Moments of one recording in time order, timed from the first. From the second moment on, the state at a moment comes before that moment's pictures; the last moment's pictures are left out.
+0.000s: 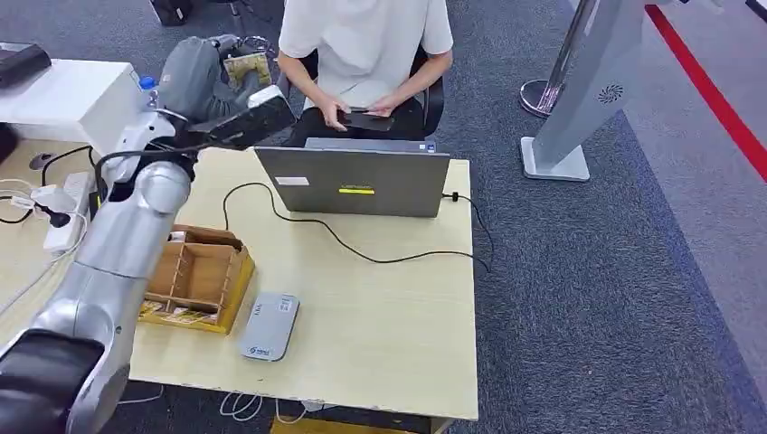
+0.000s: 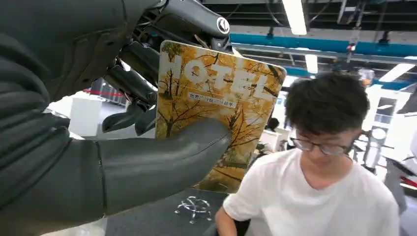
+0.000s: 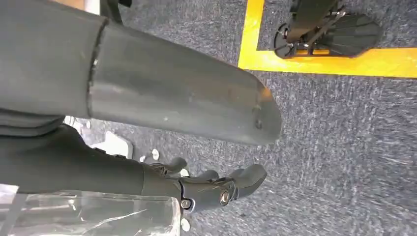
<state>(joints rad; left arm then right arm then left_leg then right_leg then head) -0.82 0.21 -0.35 -1.23 -0.73 0.05 -0.10 -0.10 -0.03 -0.03 -0.20 0.34 -0.18 0.15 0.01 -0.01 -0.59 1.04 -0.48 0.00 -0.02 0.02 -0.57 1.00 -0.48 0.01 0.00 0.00</state>
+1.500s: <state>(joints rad) -0.16 0.51 -0.50 -1.59 -1.07 0.08 -0.13 -0.07 -0.02 -0.15 -0.20 0.37 -0.20 0.13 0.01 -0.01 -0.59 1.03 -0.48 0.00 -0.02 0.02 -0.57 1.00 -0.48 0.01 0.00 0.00</state>
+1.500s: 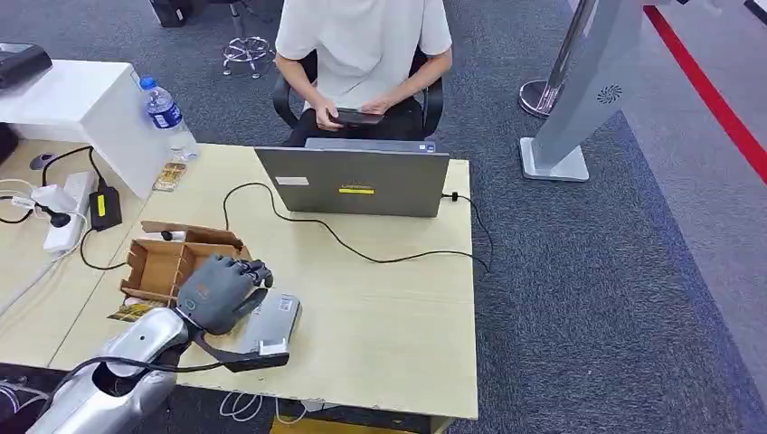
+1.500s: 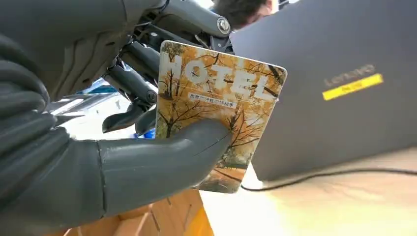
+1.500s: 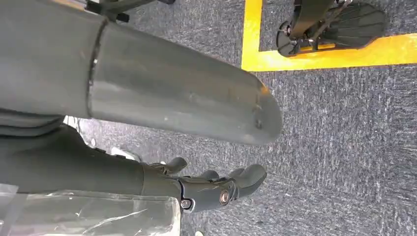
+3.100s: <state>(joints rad) -0.17 0.65 -0.72 -1.55 -0.96 -0.06 -0.12 -0.08 0.00 -0.18 -0.20 0.47 -0.19 0.16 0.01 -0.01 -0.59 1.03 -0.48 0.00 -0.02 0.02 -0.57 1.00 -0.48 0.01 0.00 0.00</state>
